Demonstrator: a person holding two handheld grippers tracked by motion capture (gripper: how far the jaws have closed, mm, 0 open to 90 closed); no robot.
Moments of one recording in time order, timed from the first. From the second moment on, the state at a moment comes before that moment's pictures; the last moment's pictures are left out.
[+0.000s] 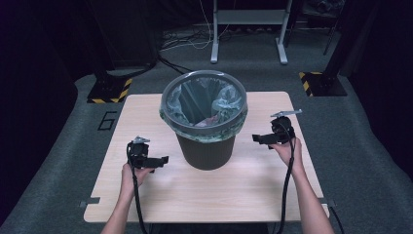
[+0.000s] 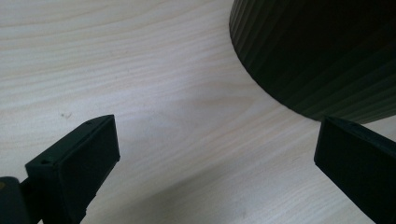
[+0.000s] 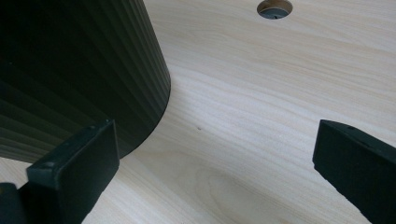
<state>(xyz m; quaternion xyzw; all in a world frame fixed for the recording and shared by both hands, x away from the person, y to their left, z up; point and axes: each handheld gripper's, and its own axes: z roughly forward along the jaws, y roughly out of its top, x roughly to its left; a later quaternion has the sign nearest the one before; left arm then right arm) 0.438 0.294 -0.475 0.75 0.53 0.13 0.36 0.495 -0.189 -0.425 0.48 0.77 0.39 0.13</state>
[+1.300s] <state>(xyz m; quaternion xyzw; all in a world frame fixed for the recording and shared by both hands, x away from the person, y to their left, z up) 0.495 0.296 -0.405 0.75 0.53 0.09 0.38 0.512 -0.175 -0.375 0.47 0.79 0.39 0.12</state>
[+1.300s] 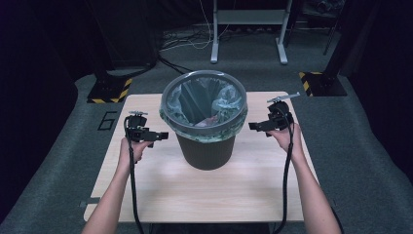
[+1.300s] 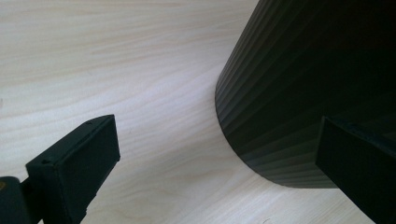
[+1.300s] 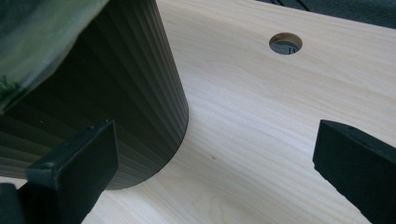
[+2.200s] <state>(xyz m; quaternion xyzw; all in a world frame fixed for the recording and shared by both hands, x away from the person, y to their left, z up) 0.509 0.313 -0.330 0.74 0.53 0.13 0.40 0.515 -0.174 -0.315 0.46 0.78 0.40 0.16</state>
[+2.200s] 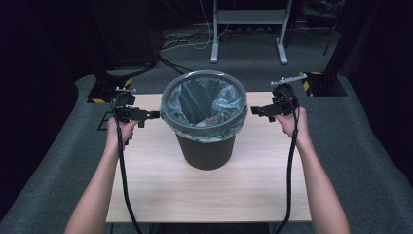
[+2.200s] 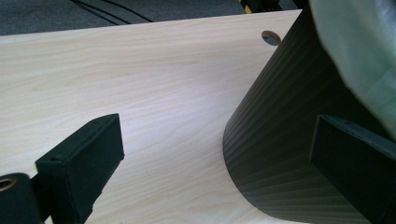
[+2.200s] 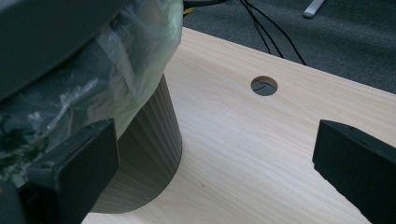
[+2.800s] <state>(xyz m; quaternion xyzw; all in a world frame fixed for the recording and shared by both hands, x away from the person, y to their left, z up) 0.520 0.312 -0.278 0.72 0.53 0.14 0.43 0.515 -0.162 -0.257 0.44 0.76 0.44 0.18</state>
